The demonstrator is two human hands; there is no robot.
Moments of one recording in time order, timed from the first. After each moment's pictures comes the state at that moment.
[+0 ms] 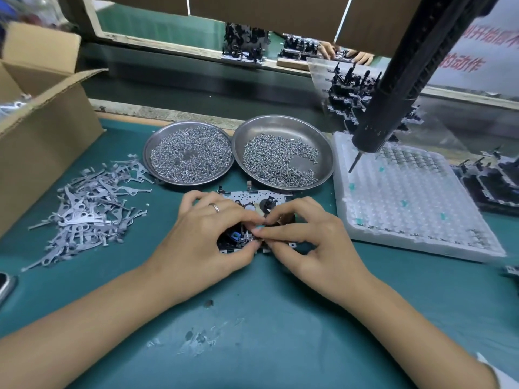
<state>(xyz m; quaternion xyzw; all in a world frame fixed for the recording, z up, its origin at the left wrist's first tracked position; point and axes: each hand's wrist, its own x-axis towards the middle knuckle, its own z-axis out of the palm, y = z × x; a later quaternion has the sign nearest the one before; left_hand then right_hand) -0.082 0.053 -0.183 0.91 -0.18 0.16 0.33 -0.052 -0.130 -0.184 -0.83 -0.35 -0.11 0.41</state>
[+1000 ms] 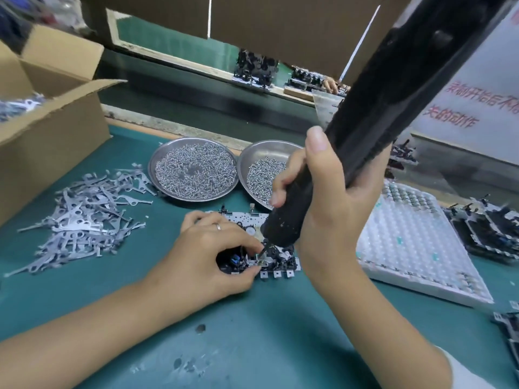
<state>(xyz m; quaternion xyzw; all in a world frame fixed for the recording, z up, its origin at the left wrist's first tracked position) -0.074 0.053 -0.188 0.88 -0.17 0.17 0.41 -0.037 -0.069 -0.112 -0.53 -0.26 -0.18 0.79</state>
